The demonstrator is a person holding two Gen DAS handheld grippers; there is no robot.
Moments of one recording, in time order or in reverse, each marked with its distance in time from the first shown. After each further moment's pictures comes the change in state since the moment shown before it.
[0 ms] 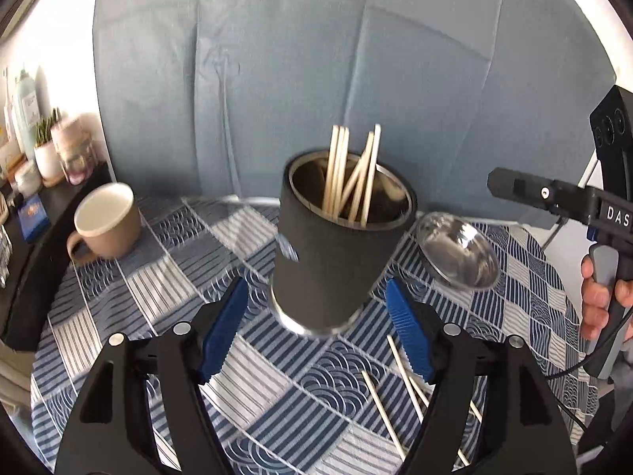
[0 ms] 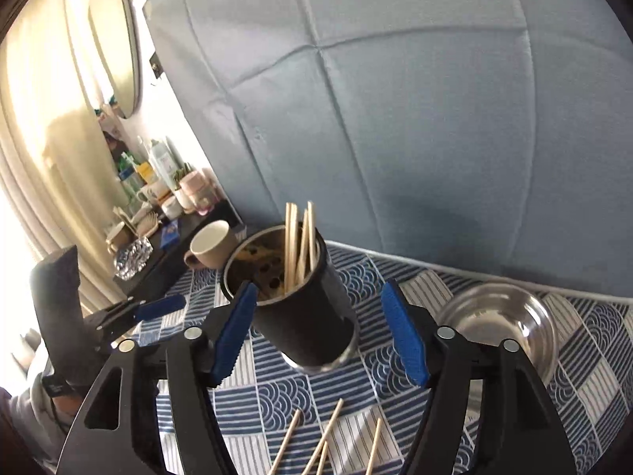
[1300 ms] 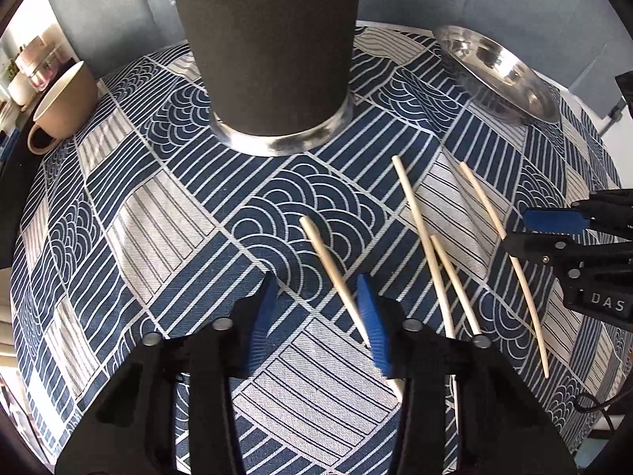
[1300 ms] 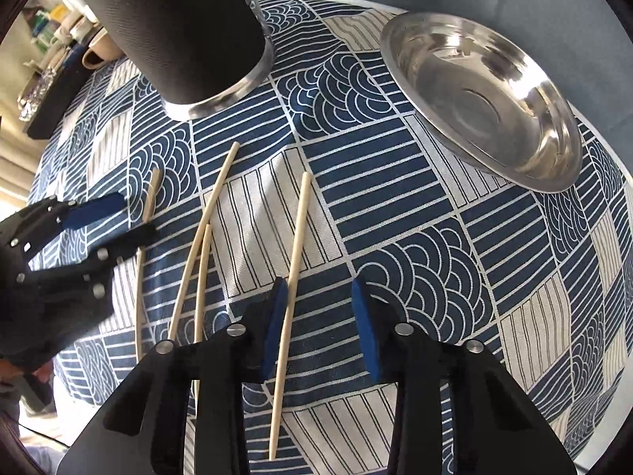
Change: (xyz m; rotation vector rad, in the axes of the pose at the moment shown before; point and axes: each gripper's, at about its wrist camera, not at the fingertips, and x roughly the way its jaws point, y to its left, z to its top) left arm 0.088 -0.061 -0.090 0.075 0.440 0.168; right arm 0.075 -0.038 -0.150 -0.067 0.644 -0.239
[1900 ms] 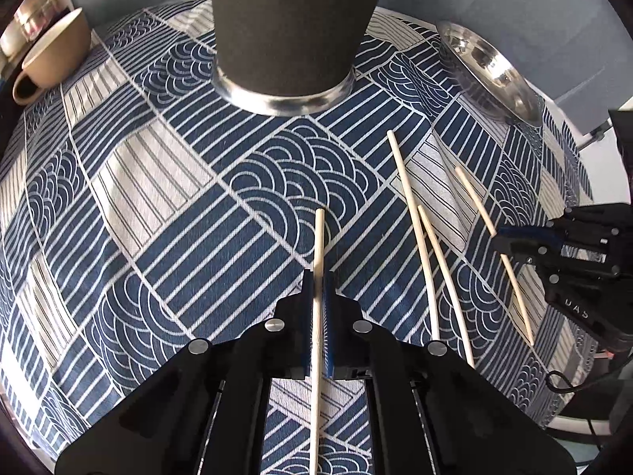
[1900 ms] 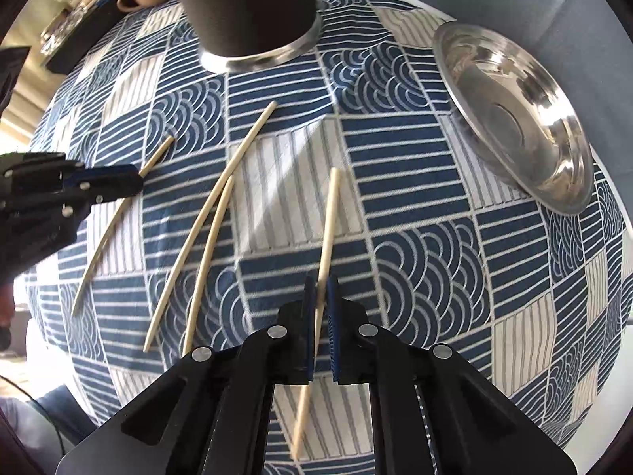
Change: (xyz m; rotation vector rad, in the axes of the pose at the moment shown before) left arm -0.005 0.027 -0.017 -0.104 0.098 -0.161; right arm 0.001 0.026 -0.028 -0.143 0.048 0.012
